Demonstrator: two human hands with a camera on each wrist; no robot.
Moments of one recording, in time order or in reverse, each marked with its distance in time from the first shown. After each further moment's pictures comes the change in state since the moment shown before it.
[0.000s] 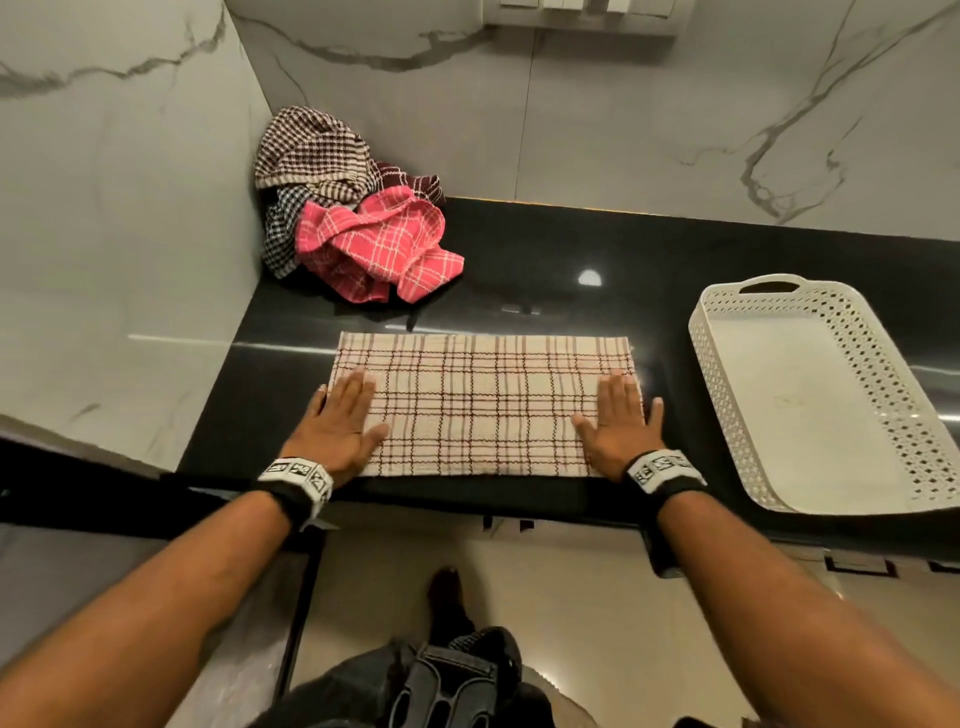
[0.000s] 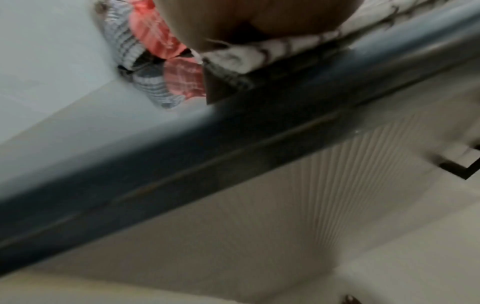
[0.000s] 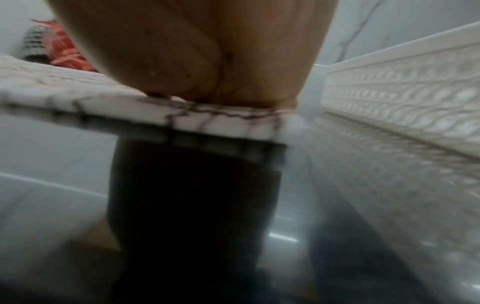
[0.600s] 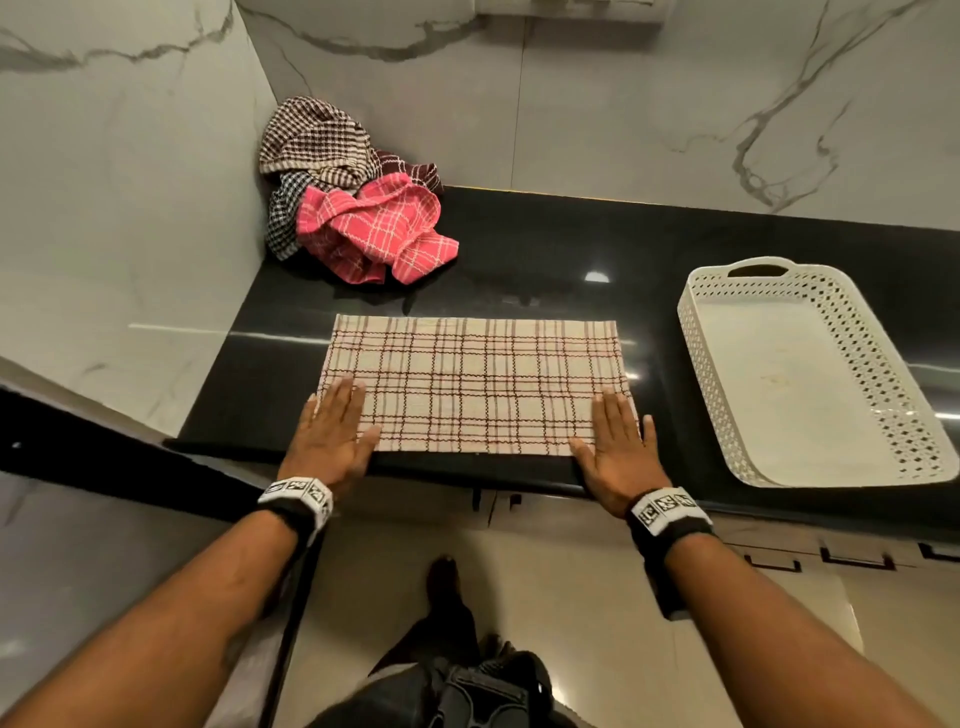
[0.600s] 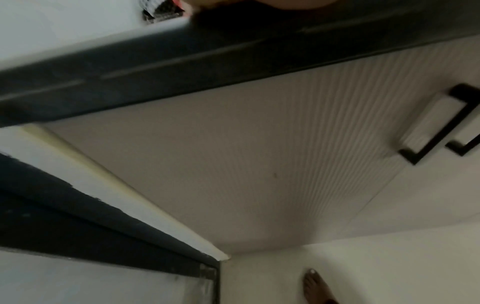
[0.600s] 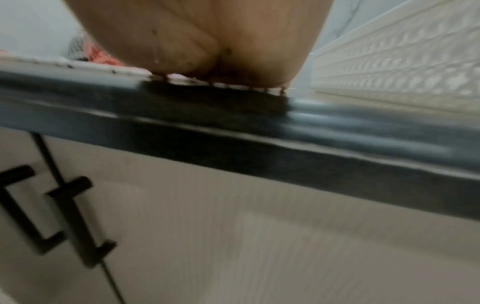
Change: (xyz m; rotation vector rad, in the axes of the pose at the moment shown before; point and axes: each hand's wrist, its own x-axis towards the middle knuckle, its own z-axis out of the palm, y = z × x) left_hand -0.044 0.025 0.041 -0.116 0.162 -0.098; right_hand -0.054 0.027 0.048 0.003 0.155 -0.143
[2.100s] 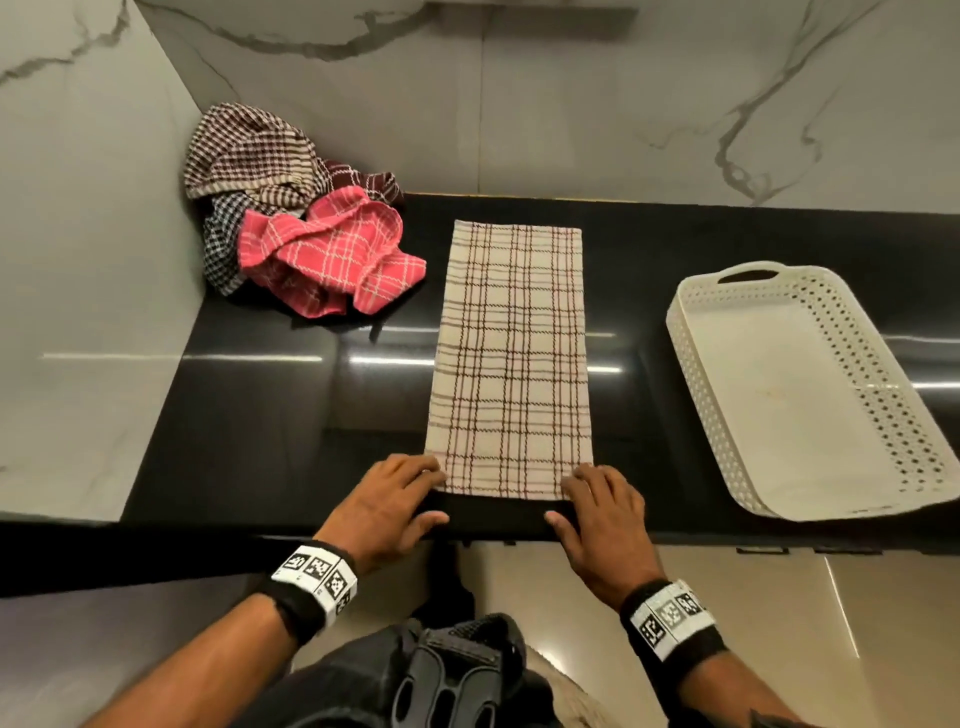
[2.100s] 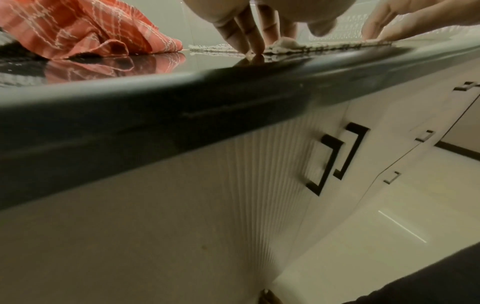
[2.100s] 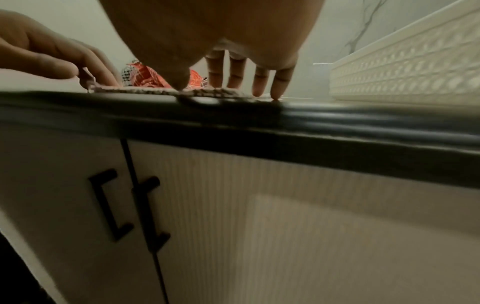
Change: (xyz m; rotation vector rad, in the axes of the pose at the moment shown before) left_hand 0.027 0.068 -0.003 -0.106 0.099 0.622; right_hand -0.032 -0.030 0.011 0.103 0.242 -0.059
